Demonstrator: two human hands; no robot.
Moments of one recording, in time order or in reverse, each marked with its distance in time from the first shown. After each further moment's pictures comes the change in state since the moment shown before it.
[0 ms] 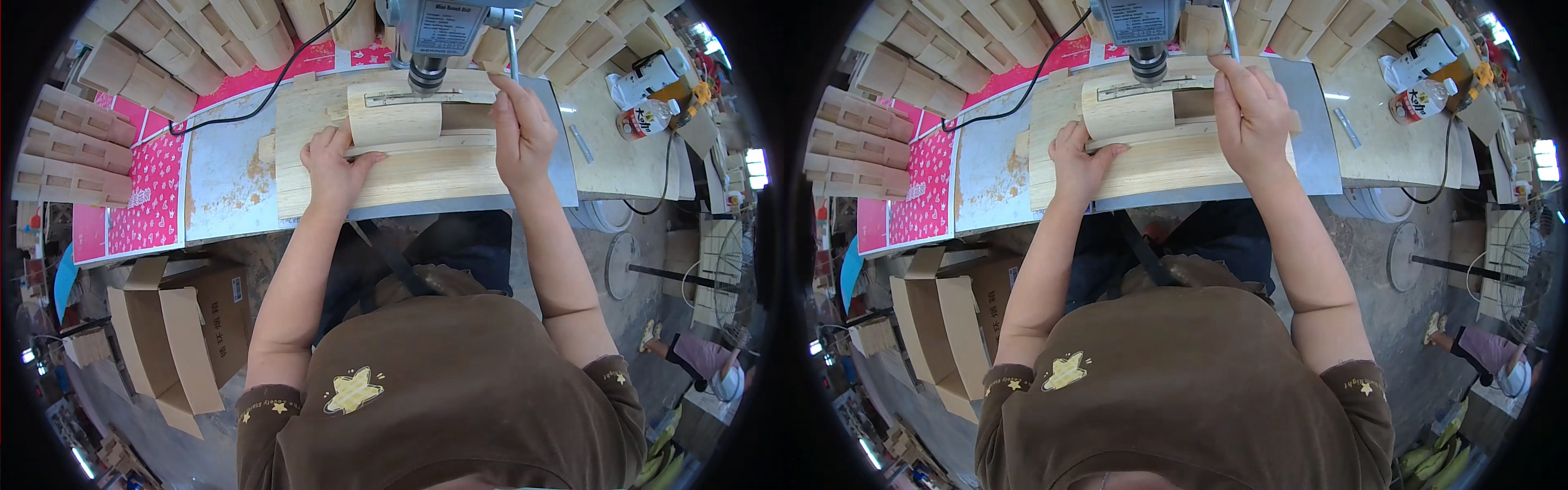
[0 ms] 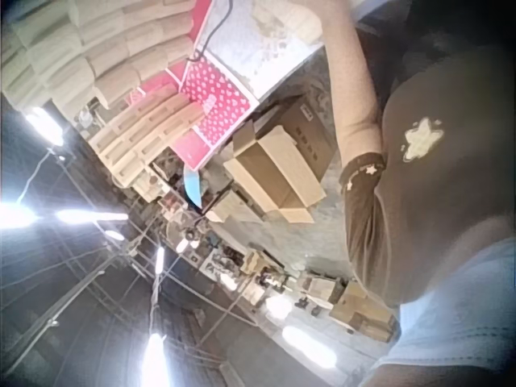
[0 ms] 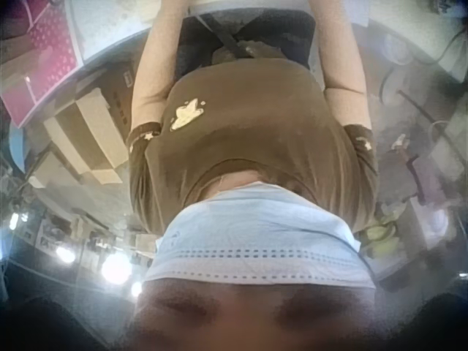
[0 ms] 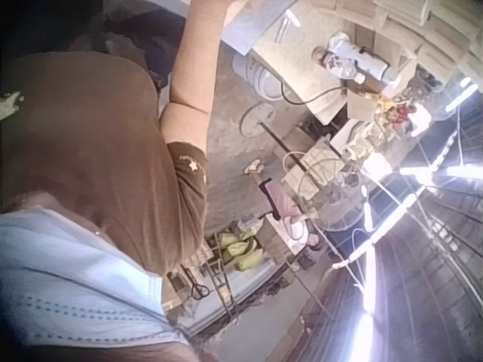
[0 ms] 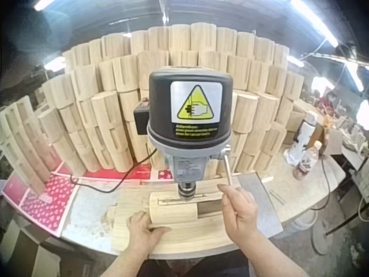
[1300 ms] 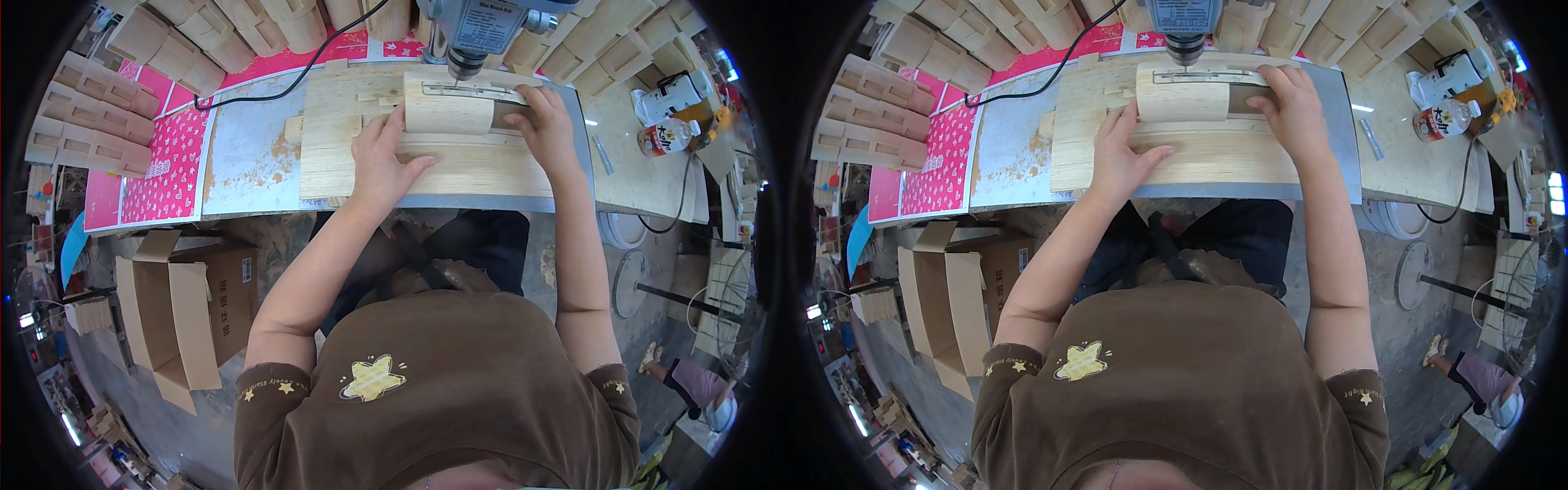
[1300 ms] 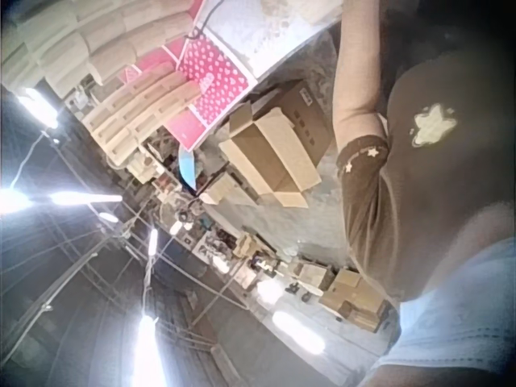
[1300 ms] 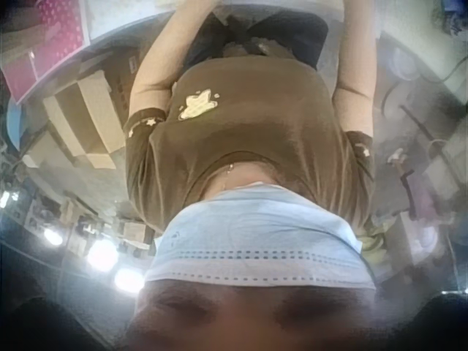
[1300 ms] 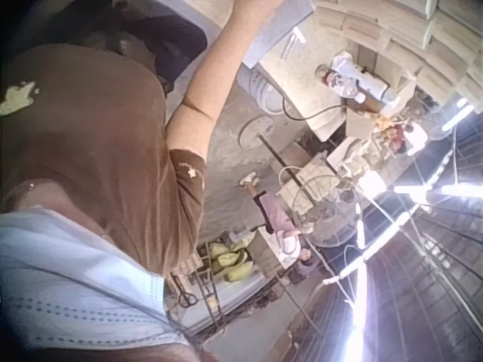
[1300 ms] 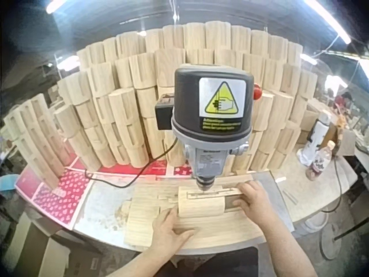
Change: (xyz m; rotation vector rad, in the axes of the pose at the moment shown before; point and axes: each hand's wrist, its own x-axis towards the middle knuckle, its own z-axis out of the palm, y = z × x) left_hand -0.008 0.031 0.001 -0.173 0.040 0.079; right_hand -0.010 0.057 -0.005 -0.253 -0.415 0.052
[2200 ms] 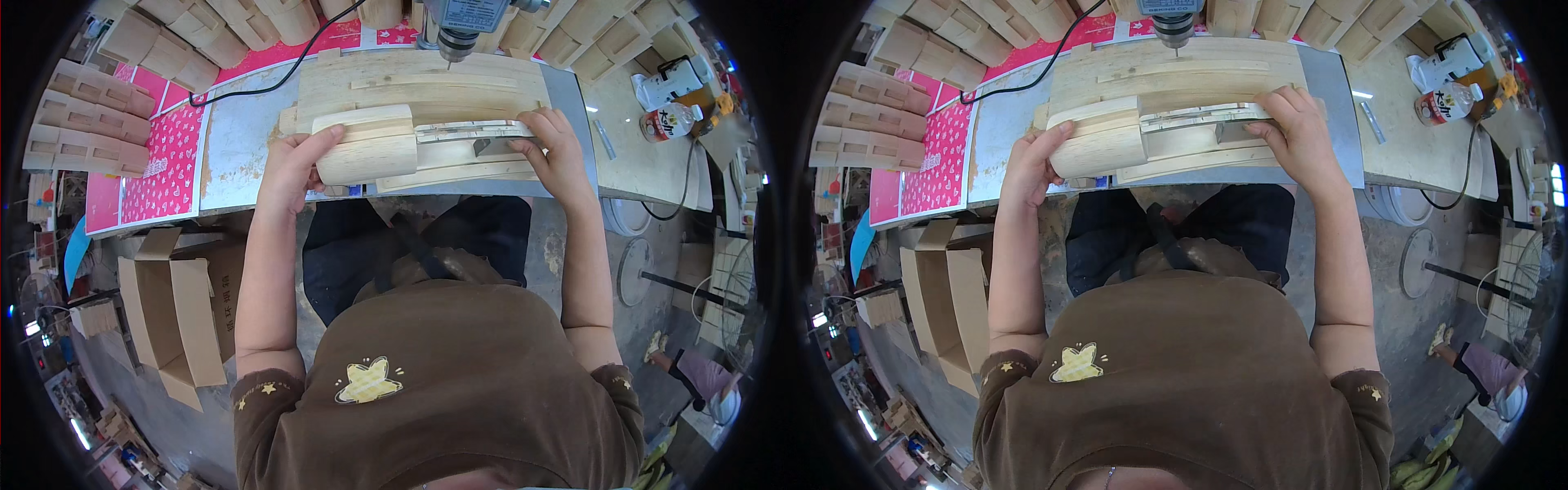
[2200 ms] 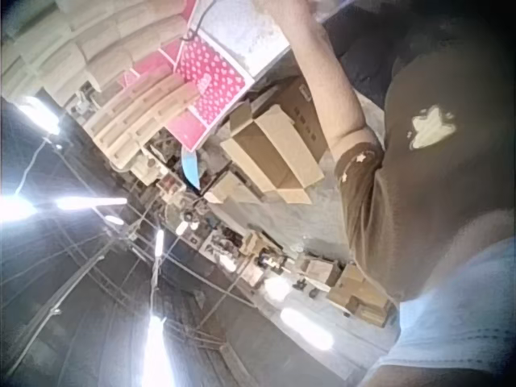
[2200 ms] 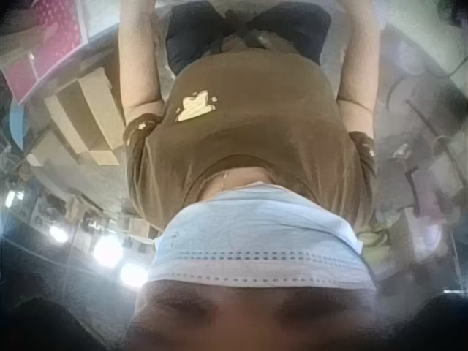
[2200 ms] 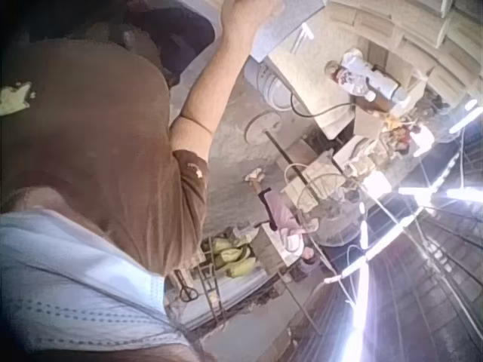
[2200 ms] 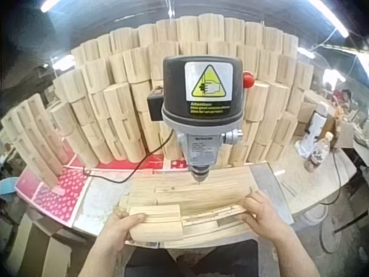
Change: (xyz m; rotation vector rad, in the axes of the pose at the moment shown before) left_hand 0.006 0.002 -0.103 -0.651 -0.118 -0.959; right_hand -0.037 -0.024 -0.038 0.110 -0.188 -0.044
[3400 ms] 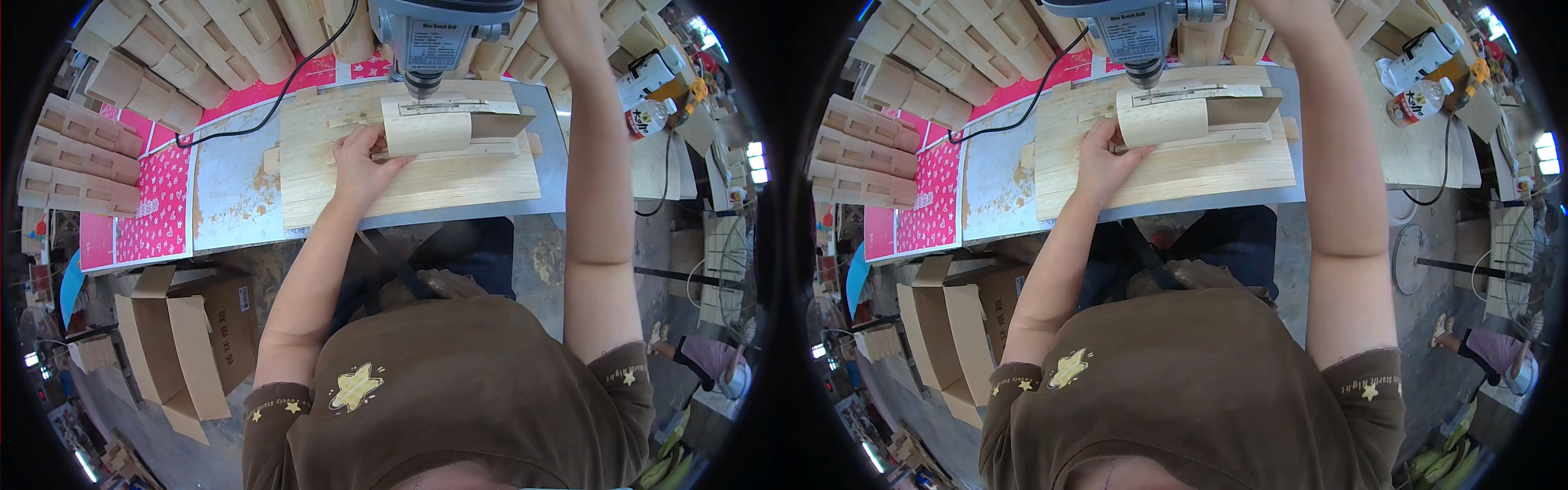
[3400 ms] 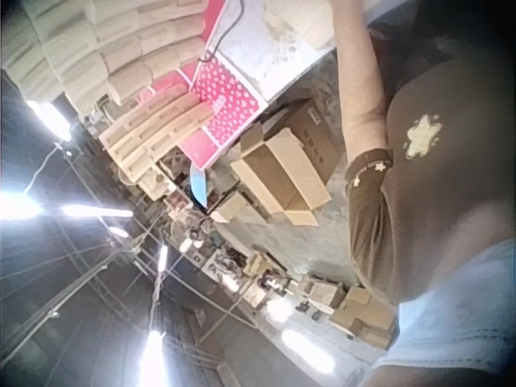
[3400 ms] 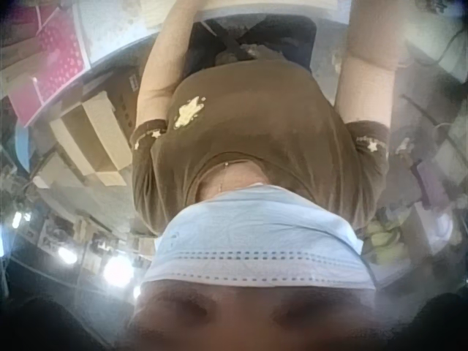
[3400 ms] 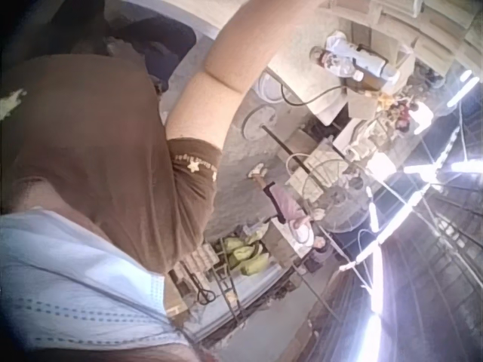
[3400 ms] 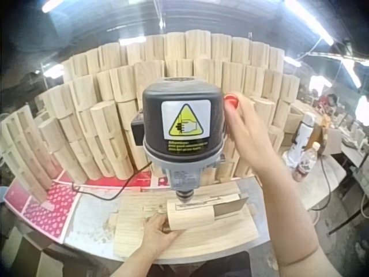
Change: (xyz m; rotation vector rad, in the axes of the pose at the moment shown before) left_hand 0.069 -0.046 0.093 0.474 -0.012 0.772; right_hand 0.156 -0.007 -0.073 0.247 0.546 0.103
